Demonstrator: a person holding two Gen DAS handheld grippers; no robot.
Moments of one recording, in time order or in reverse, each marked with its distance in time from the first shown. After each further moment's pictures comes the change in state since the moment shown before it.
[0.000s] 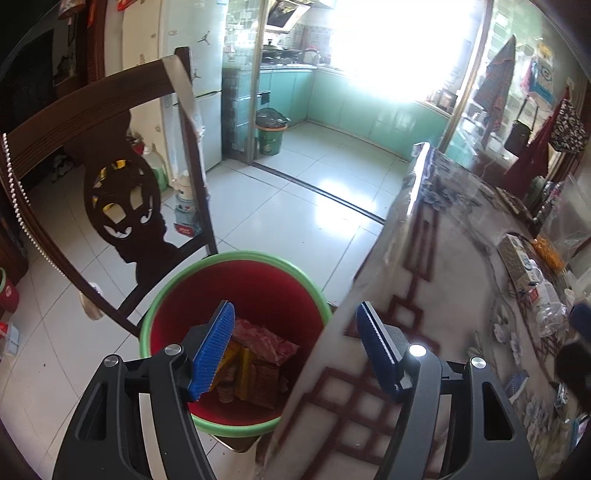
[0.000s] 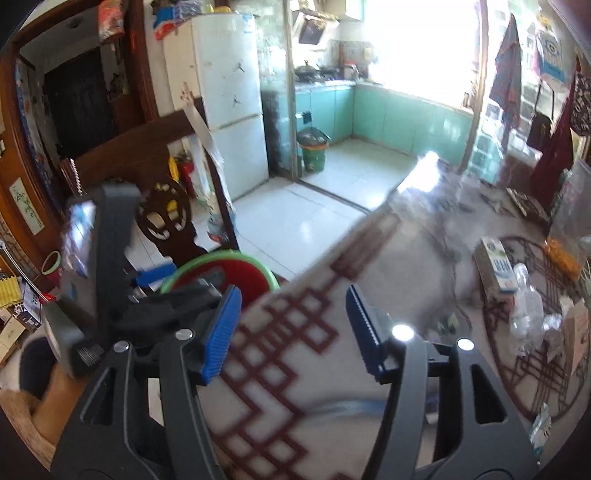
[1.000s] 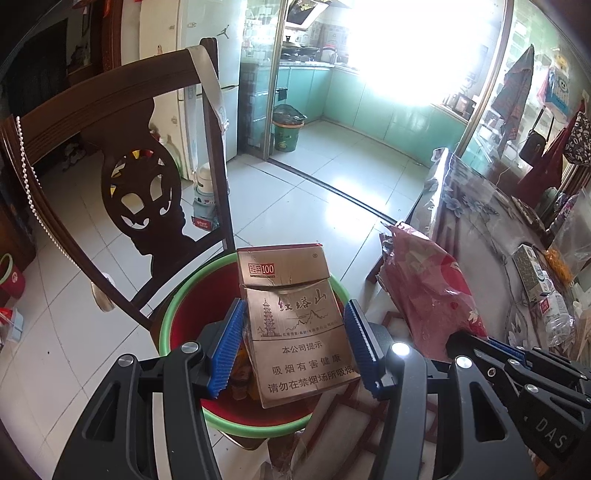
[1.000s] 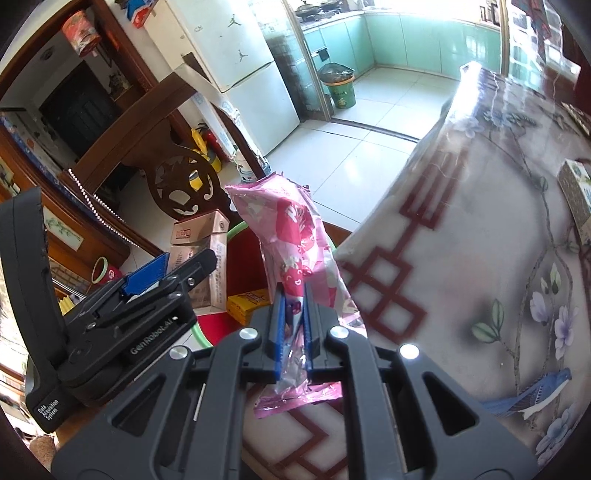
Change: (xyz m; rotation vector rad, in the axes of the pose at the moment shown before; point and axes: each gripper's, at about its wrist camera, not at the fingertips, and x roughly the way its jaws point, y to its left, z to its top) left arm 0.002 0.030 0.001 -0.063 0.013 0.056; right arm 0.099 0.017 0.009 0.170 0.215 0.234
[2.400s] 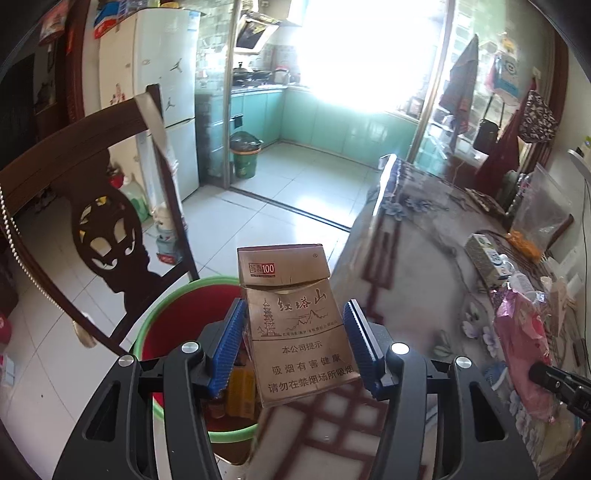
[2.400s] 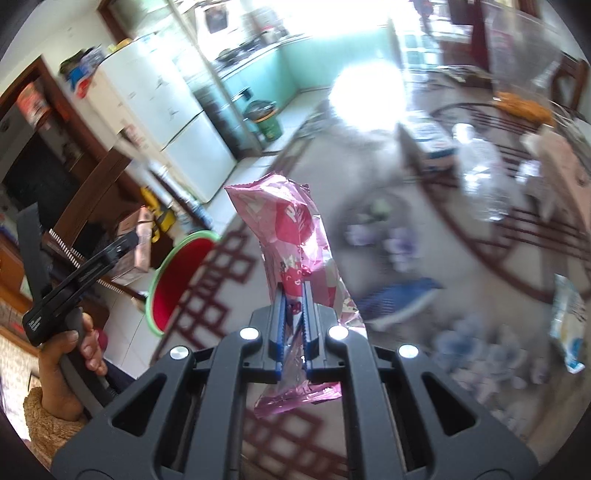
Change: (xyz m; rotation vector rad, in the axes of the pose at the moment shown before) left arm -0.036 -0.045 0.000 0.120 -0.092 -0.105; right arm -0.122 -0.112 -0.083 0.227 -0.141 -0.121
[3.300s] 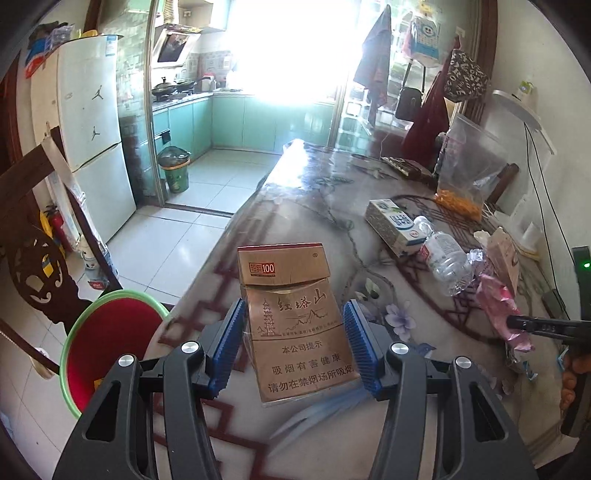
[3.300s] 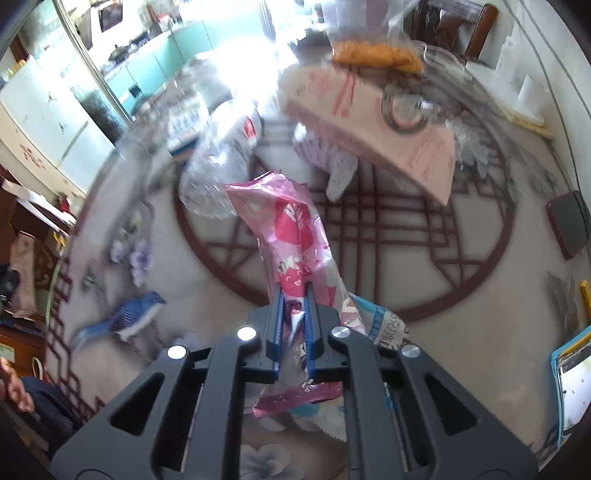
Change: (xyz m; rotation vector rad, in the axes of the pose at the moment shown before) left arm -0.003 -0.139 -0.026 0.186 -0.008 -0.178; right arm -0.047 -0.209 0.008 0.193 0.062 -0.349
